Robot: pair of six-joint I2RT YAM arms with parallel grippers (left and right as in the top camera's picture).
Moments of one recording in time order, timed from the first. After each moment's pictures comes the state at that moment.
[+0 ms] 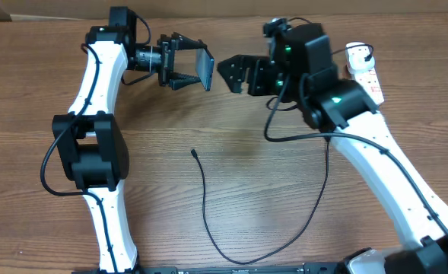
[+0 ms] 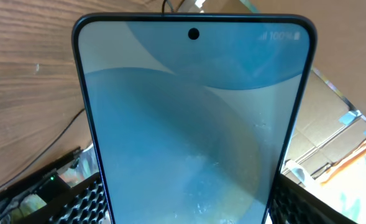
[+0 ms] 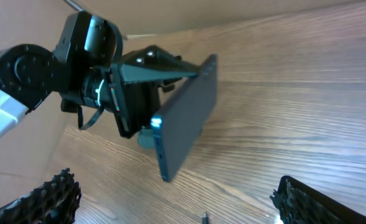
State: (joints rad) left arm -0.01 2.33 2.08 -1.10 1.29 -0.92; right arm 0.45 1.58 1.50 -0.50 -0.31 0.50
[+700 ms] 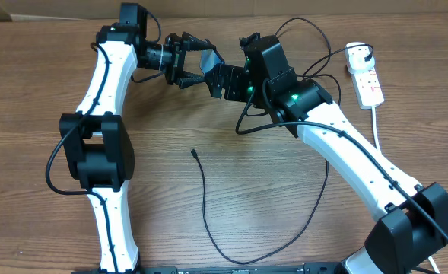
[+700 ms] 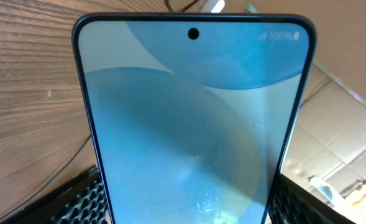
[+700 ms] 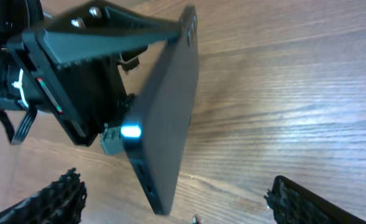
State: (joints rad) left arm -0.06 2.33 2.08 -1.01 1.19 -0.96; right arm 0.54 1.73 1.50 -0.49 -0.14 0.64
